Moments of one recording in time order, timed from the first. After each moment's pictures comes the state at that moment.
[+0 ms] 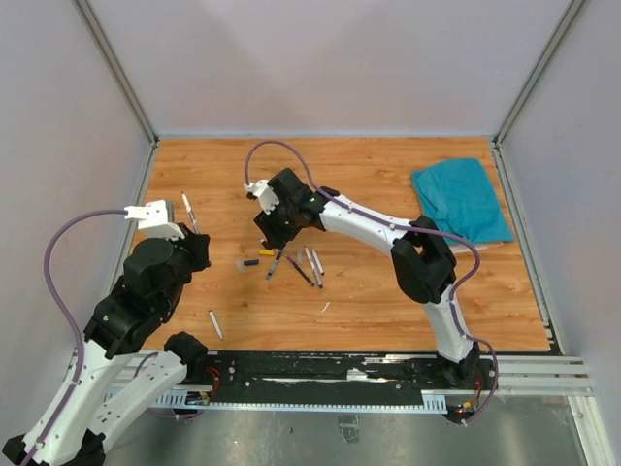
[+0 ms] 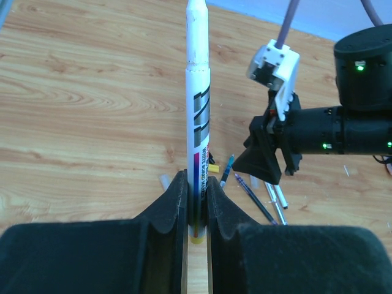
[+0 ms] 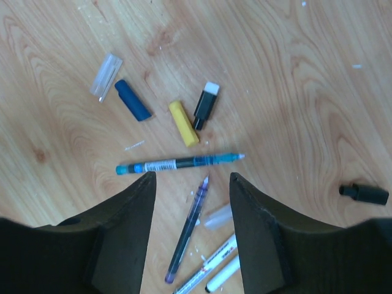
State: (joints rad) left arm -0.54 0.51 0.88 -0.68 -0.48 -0.45; right arm 0.86 2.10 1.75 -0.52 -0.23 -0.05
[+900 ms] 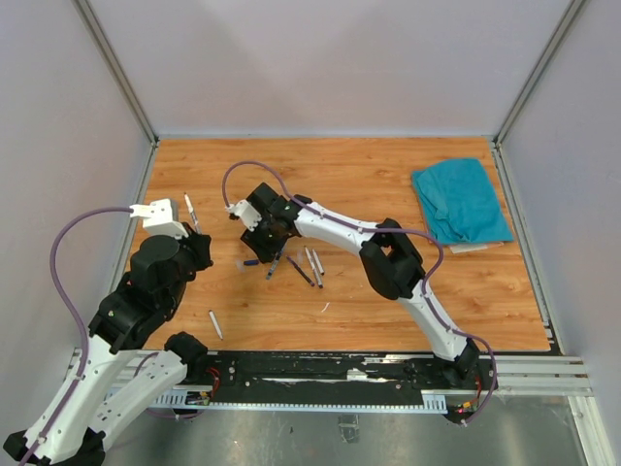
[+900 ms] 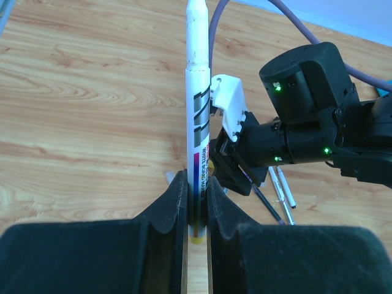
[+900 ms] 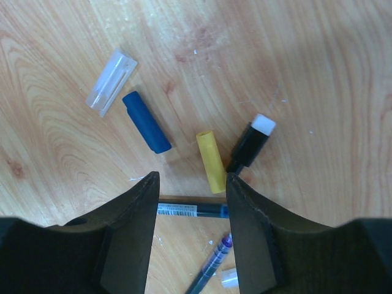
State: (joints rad) left arm -0.54 0.54 0.87 -0.68 -0.50 -0.45; right arm 0.92 2.37 2.02 -0.67 -0.25 -0.14
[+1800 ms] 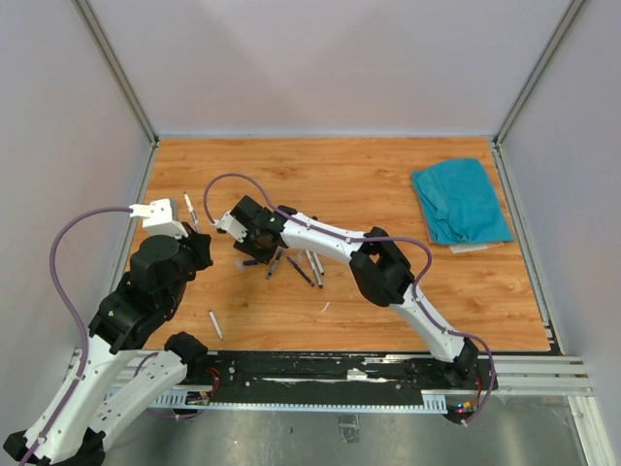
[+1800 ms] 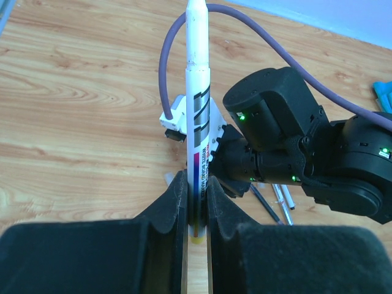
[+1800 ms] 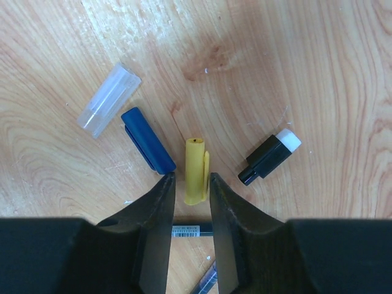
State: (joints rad) left arm -0.54 0.54 0.87 -0.68 -0.50 -0.45; right arm 1.00 2.44 2.11 -0.71 -0.05 -0.22
